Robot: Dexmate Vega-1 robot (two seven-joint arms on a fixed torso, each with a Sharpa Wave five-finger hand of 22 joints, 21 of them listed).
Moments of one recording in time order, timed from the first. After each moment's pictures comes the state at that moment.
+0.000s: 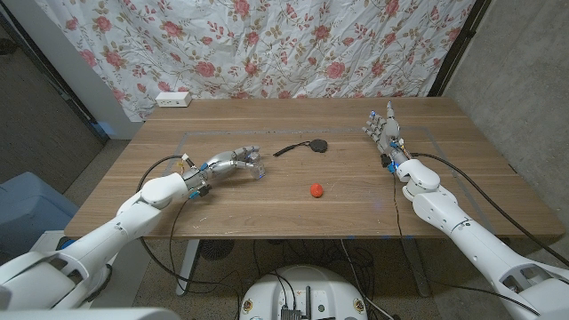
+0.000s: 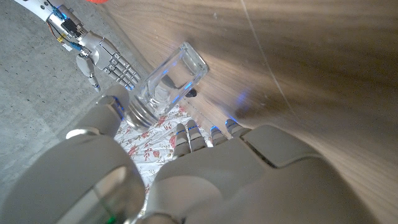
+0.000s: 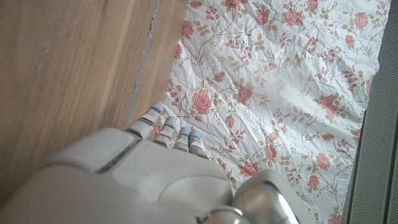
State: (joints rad) left arm 0.74 0.71 0.55 -1.03 -0.34 -0.65 -0.46; left_hand 0.45 -0.12 0.78 -0.19 0.19 0.04 -0.07 0.25 0.17 0.06 -0.13 0.23 0.18 -0.16 -0.01 0.19 0.17 -0.17 0.04 0.18 0.17; right arm -0.84 -0.51 -0.37 -1.30 0.65 0.29 0.03; right_hand -0.02 0.06 -0.01 0.18 0.27 -0.03 0.03 0.21 0.22 -0.07 -0.06 0.22 0.32 -0.04 -0.03 0.25 0.39 0.16 0.02 0.21 0.18
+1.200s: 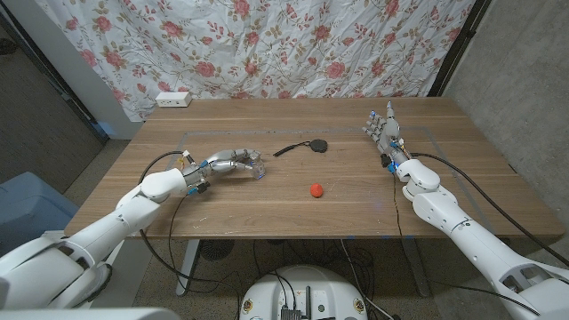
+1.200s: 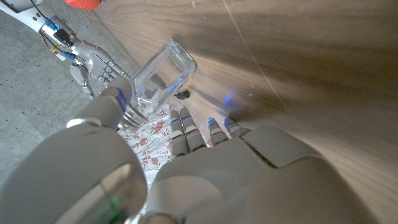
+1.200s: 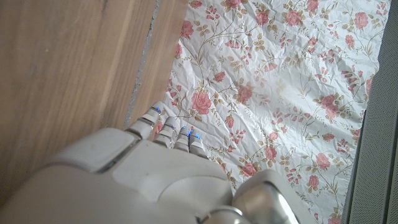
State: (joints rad) left arm 0.67 0.70 0.59 -0.94 -0.30 -0.68 -0.50; left_hand 0.56 -0.14 0.78 -0.19 0.19 0.25 -0.08 0.32 0.18 0.27 -0.18 0.25 0.18 -0.01 -0.03 0.20 0.17 -0.14 0.04 0.19 0.17; right arm -0.84 -0.51 -0.37 -1.30 0.65 0.29 0.03; right_hand -0.02 0.06 -0.01 0.18 0.27 -0.03 0.03 0.21 0.22 -0.07 -0.06 0.22 0.32 -0.04 -0.03 0.25 0.39 0.16 0.02 0.21 0.18
